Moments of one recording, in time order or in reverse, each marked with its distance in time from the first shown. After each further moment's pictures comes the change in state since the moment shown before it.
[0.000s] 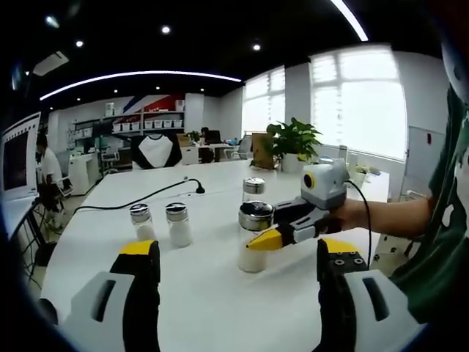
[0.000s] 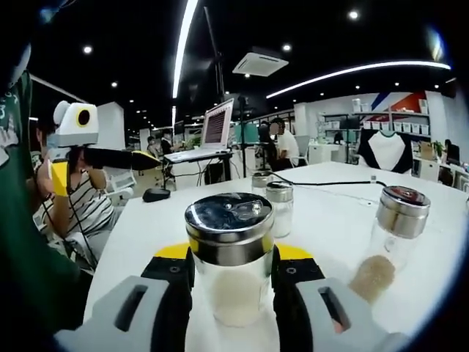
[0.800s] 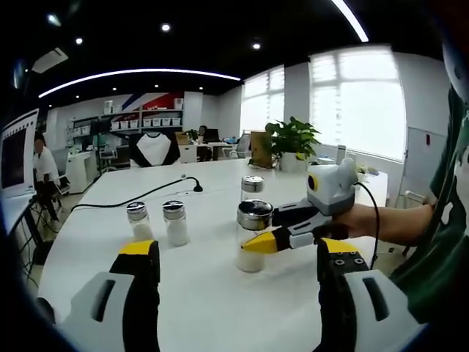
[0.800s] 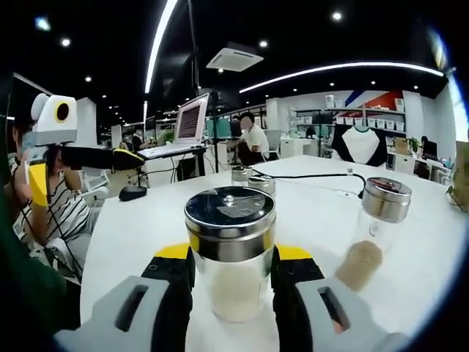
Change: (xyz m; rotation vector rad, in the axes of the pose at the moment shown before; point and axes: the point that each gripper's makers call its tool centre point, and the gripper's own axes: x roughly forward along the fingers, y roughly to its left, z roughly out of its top) left arm 0.004 0.001 -0.002 -0.005 0.006 -0.013; right arm 0.000 -0.005 -0.006 0.026 0.037 -0.161
